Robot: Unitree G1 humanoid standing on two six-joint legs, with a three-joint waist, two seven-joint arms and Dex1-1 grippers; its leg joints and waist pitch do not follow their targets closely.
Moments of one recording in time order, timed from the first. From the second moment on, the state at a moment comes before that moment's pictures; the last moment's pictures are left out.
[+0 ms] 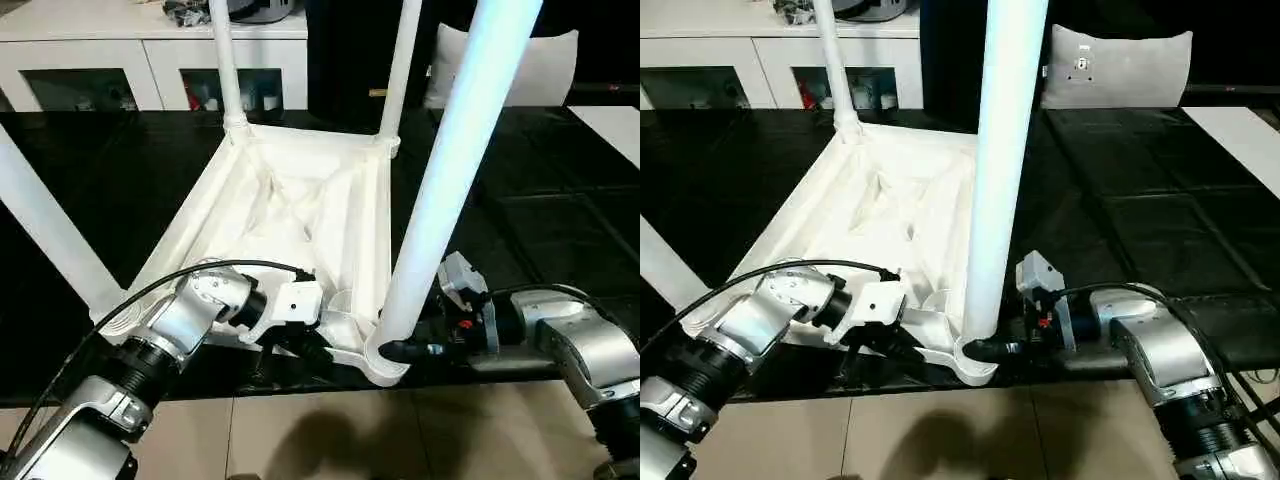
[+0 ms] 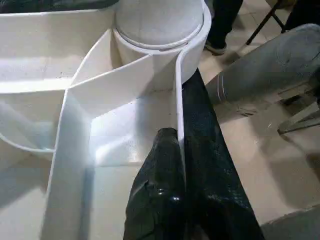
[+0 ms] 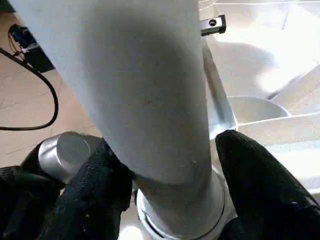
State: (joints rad) left arm -0.57 0.42 -0.47 0.44 0.04 0.02 -1.40; right arm -0.32 -0.57 0.20 0.12 0.32 0.40 1.36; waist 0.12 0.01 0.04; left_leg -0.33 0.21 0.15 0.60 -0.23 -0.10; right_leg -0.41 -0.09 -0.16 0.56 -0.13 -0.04
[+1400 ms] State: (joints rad) left arm -0.61 0.12 -0.34 0.55 0.09 0.27 -0.83; right arm -0.23 -0.32 -0.03 -0.02 0.24 0.60 0.62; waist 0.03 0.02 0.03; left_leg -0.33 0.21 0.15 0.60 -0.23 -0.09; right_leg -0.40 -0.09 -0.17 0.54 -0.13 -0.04
